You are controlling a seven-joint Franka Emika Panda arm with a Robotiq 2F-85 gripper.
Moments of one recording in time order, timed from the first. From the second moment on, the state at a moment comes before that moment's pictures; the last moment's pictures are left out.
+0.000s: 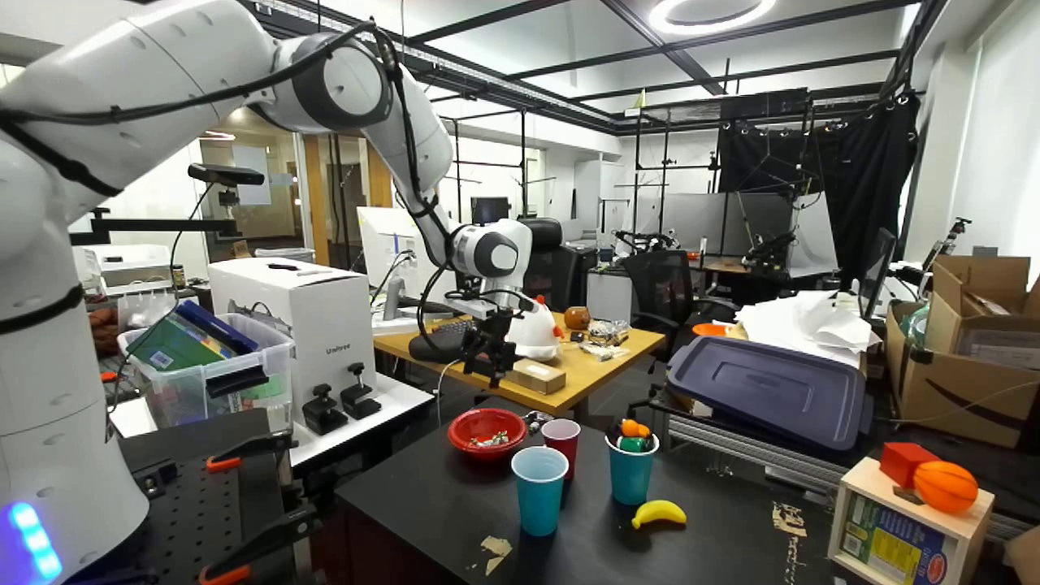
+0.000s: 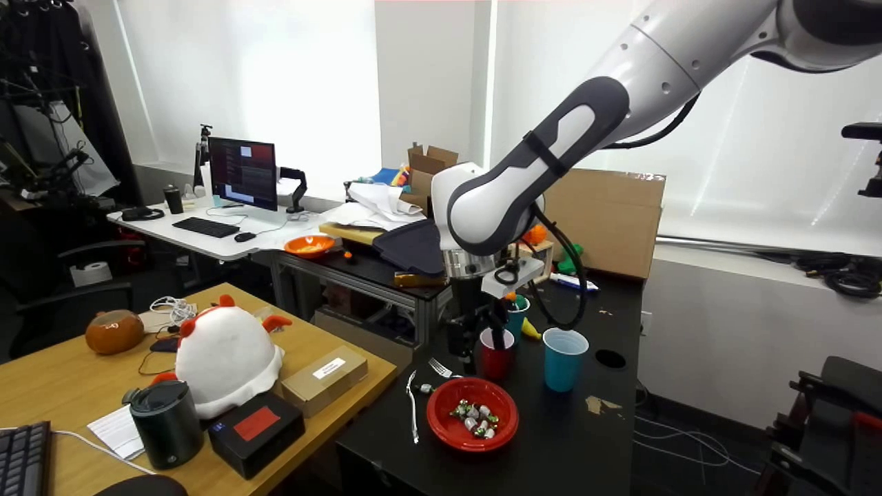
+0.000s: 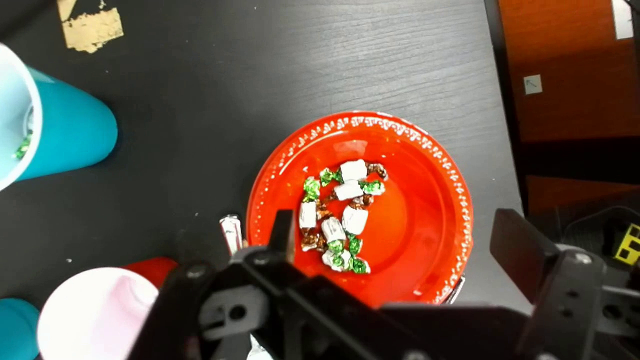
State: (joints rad) arm 0.18 0.87 0.10 -1.57 -0.03 2.18 0.12
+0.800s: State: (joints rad) arm 0.19 1.15 0.12 -1.34 -0.03 2.18 0.06
